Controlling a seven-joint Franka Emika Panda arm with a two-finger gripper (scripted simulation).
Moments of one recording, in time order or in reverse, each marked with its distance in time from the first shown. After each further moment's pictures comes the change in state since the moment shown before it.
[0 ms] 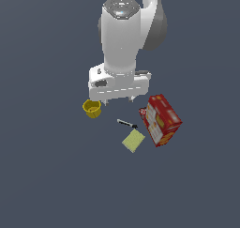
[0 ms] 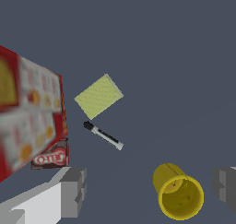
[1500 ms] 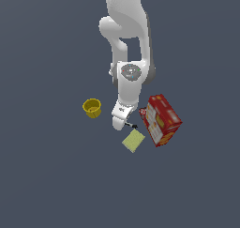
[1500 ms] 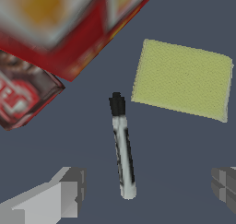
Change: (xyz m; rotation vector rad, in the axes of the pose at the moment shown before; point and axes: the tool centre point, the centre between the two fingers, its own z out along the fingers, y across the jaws) arm -0.024 -0.048 0.178 -0.008 0.035 -0.862
